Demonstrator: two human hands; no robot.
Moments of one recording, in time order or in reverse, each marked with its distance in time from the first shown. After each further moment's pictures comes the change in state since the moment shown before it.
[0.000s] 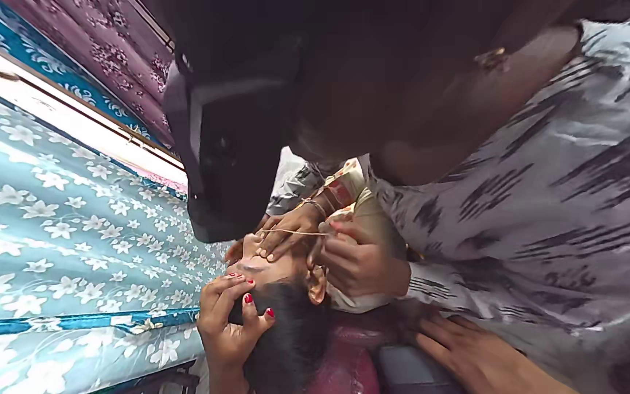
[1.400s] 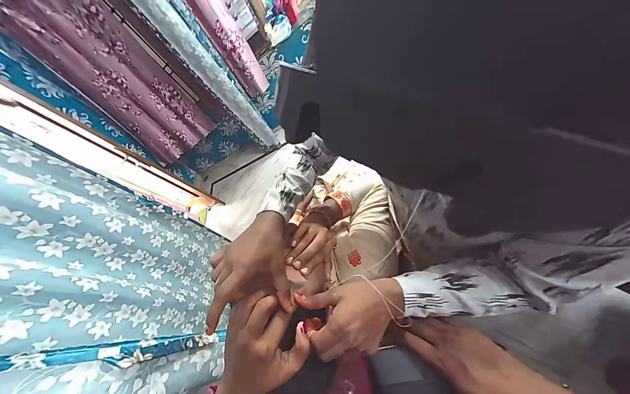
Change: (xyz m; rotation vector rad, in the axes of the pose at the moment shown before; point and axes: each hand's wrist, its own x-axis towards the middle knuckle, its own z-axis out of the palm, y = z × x) left_hand 0.009 0.046 0.017 0.276 -0.205 0.356; right_hand -0.001 0.002 0.004 0.005 0.076 0.004
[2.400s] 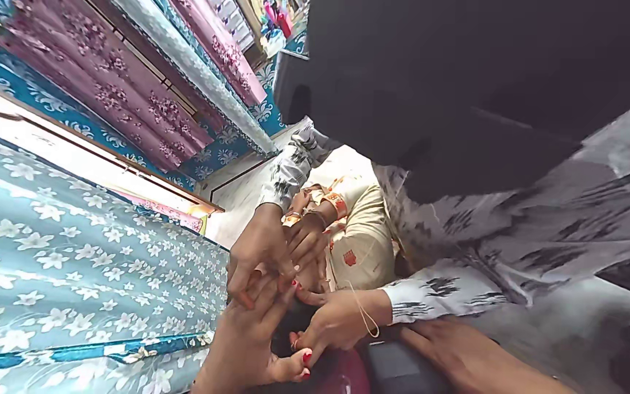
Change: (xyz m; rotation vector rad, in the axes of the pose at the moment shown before) left_hand 0.019 -0.021 -0.019 -0.039 -0.286 0.193; right_hand -0.002 -0.005 -0.003 0.035 -0.030 0.053
